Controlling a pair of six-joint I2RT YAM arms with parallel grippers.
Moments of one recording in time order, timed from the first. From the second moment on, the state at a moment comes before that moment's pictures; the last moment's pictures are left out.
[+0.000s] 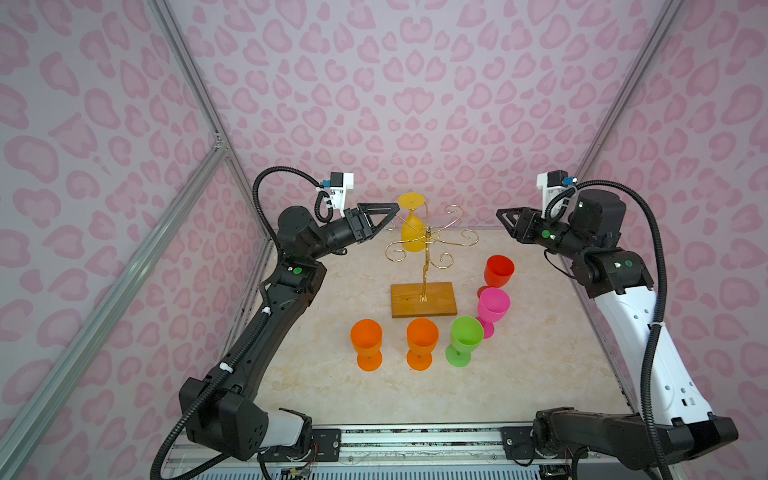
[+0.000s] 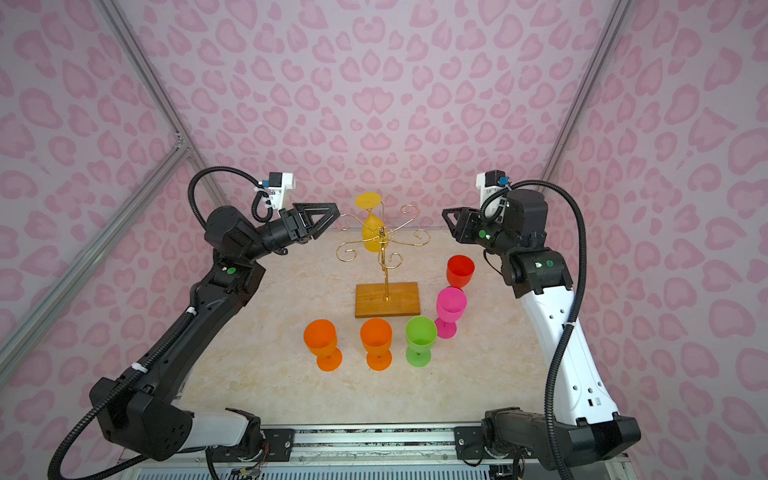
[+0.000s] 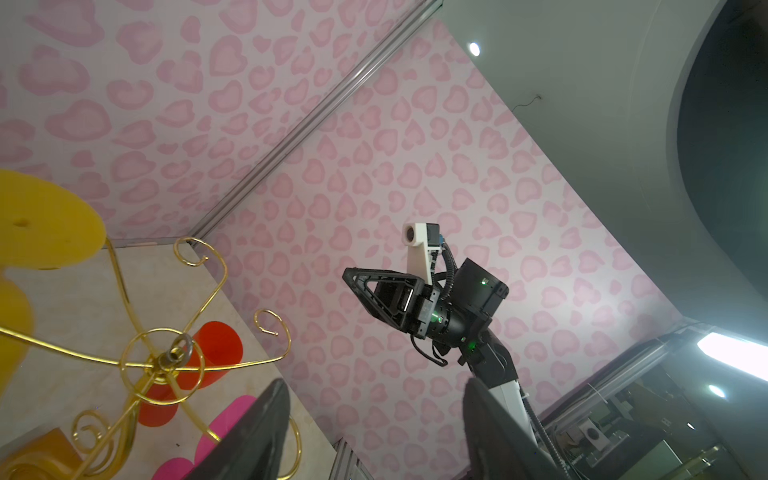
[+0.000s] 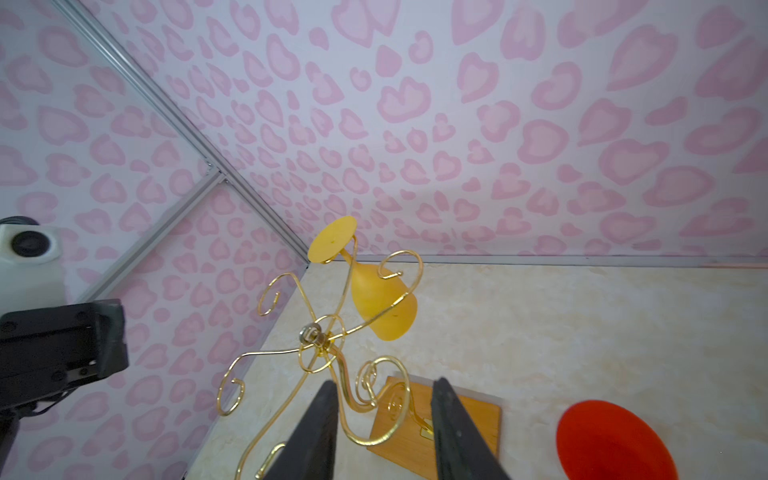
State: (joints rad) left arm -0.30 1.39 1.37 0.31 0.86 -1.11; right arm 0.16 1.32 1.63 -0.57 -0.44 0.40
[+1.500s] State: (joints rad) left arm -0.22 2.17 2.29 -0.43 0.92 -0.74; right arm 0.16 1.20 1.52 -0.52 -0.46 0.45
